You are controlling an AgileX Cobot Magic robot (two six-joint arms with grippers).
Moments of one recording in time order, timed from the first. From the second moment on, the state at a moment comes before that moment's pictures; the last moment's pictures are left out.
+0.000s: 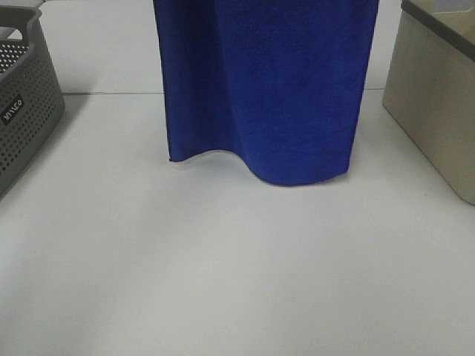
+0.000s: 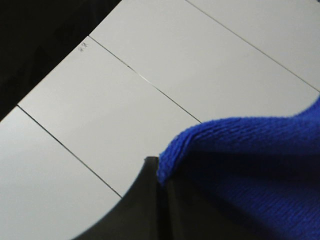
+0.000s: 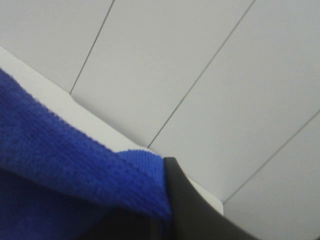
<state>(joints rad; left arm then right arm) -0.42 1.79 -1.80 0.16 -0.33 0.76 0.43 1.72 -2.00 -0.44 0.49 -0.10</state>
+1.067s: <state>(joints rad) -0.26 2.57 -2.84 0.18 -0.35 0.54 0.31 2.22 -2.36 -0.35 -0.01 -0.08</state>
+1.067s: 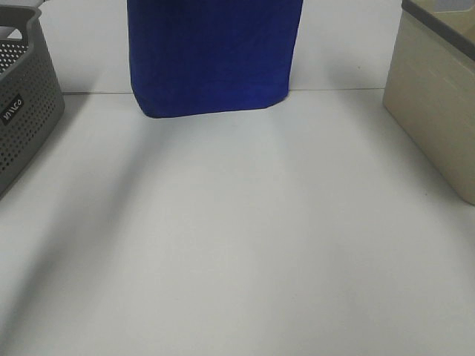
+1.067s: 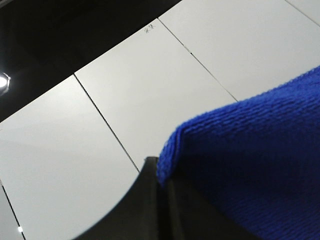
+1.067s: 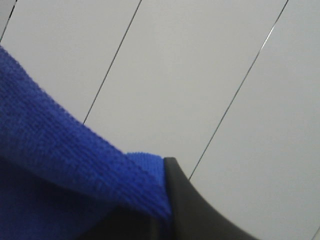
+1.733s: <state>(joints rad) -0.26 2.55 -2.84 0.24 -0.35 0.52 0.31 2.20 -2.37 -0.35 0.00 -0.08</state>
